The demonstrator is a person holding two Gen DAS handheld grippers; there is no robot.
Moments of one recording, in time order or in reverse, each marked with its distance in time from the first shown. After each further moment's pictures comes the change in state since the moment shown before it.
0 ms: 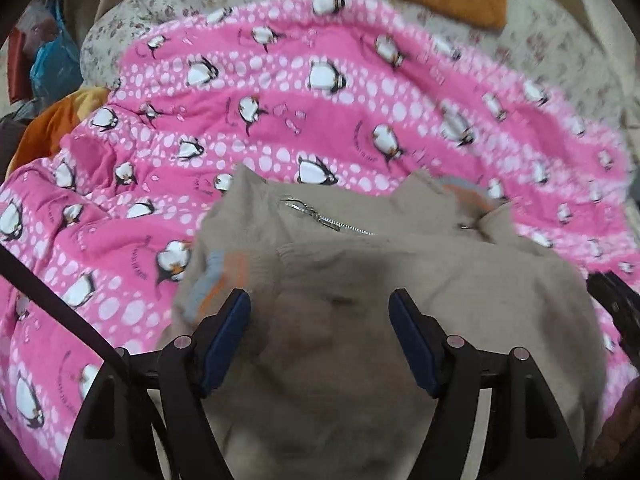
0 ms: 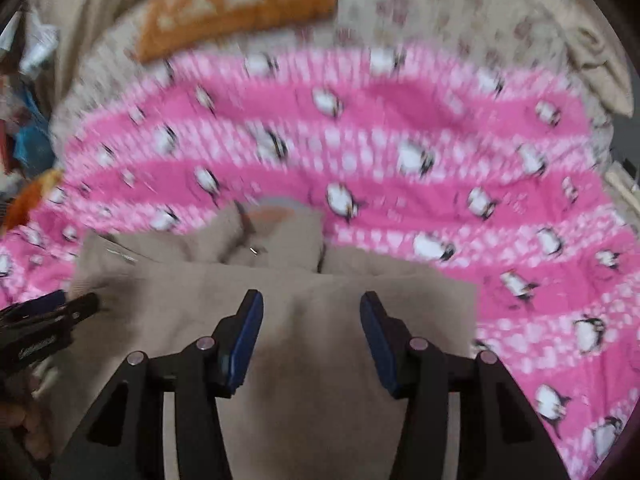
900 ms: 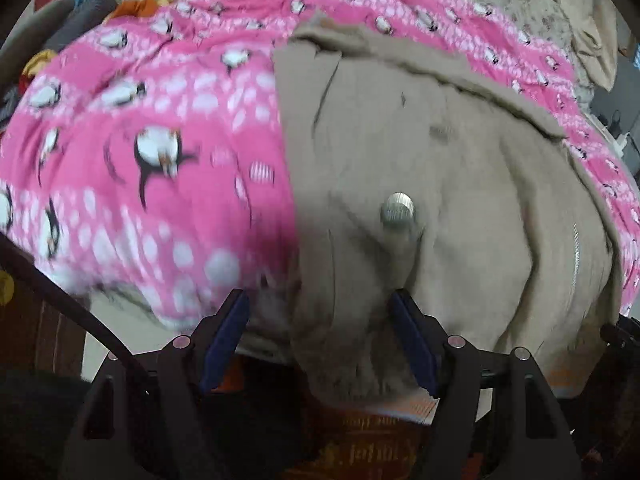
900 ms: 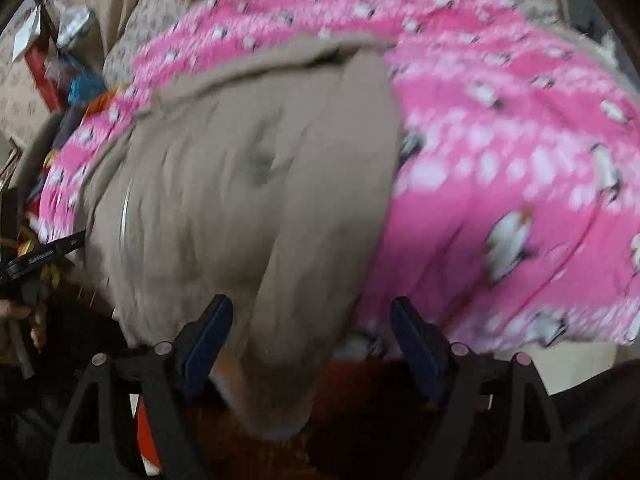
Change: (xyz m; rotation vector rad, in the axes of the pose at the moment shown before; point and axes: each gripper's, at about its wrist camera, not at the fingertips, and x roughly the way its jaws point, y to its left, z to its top) left arm -0.131 0.076 -0.246 0.023 0.174 -0.038; right arm -0.179 -0.025 -0.269 0.083 0.333 0.156
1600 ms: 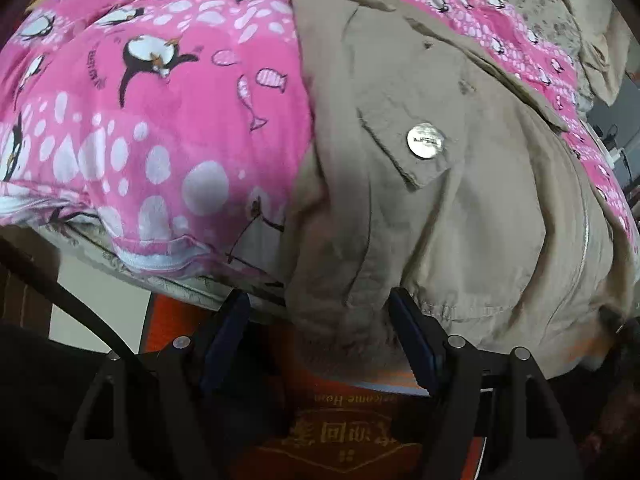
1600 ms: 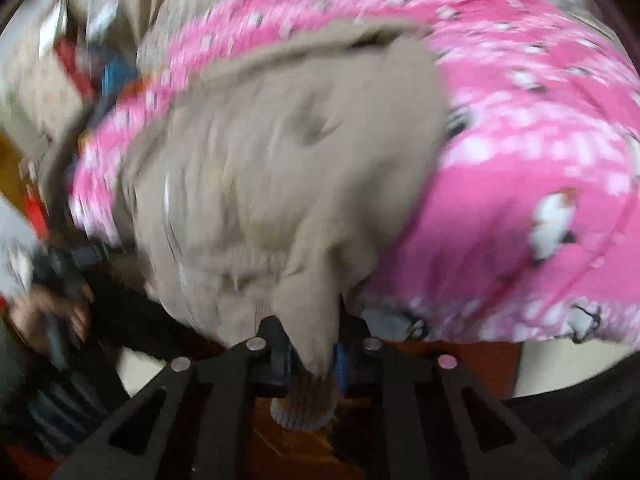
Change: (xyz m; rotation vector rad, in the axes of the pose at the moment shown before) left arm 0.019 0.010 -0.019 -0.062 0.089 -0.111; right arm -0.032 -0.018 -0.012 0.072 -0.102 0.164
